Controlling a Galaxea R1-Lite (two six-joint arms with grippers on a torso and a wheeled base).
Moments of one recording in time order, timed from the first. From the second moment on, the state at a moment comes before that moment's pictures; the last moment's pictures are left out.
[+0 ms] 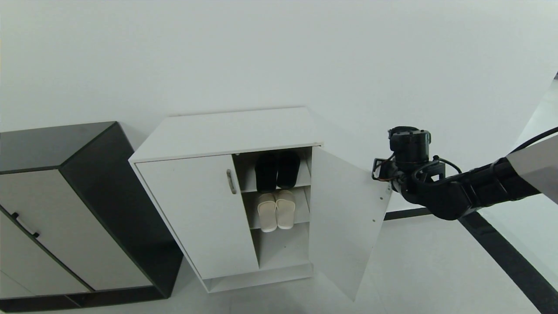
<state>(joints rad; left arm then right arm) 0.00 0.00 0.00 0.00 -0.05 0.02 0.42 2.08 -1.25 -0.55 -0.55 0.23</state>
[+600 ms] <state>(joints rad) 0.00 0.00 0.00 0.00 -0.05 0.02 0.42 2.11 -1.25 -0.55 -0.55 0.23</state>
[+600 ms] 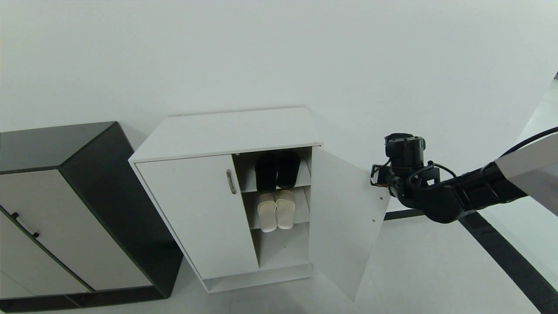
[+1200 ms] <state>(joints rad) 0.00 0.00 0.00 0.00 -0.05 0.02 0.56 2.08 -1.14 -0.54 -0.57 0.23</state>
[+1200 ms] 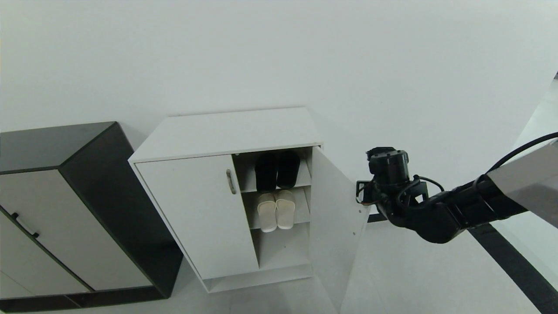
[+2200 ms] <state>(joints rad) 0.00 0.00 0.00 0.01 -0.05 0.02 0.74 1.97 -0.96 -0.67 -0.58 0.16</state>
